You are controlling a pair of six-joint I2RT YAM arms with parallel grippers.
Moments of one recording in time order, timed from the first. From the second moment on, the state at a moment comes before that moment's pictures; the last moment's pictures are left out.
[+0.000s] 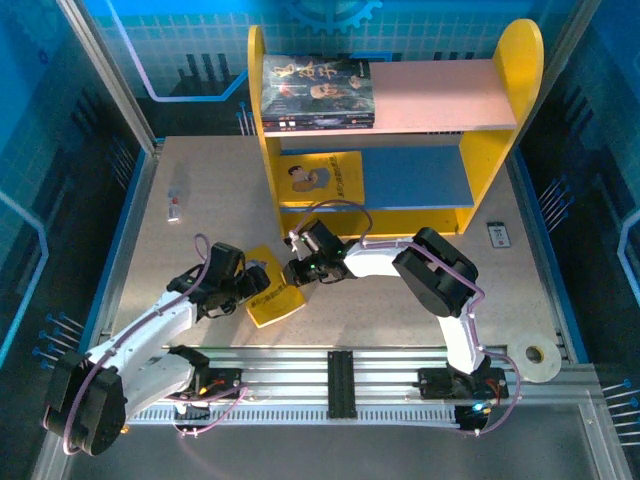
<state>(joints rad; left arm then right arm) -0.36 1.01 0.50 -0.53 0.08 -0.93 0.84 2.05 1.18 -0.01 -0.40 0.47</state>
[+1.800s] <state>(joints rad) -0.68 0.97 0.93 -0.49 0.00 -1.02 0.56 1.19 0.70 -0.13 -0.60 0.56</state>
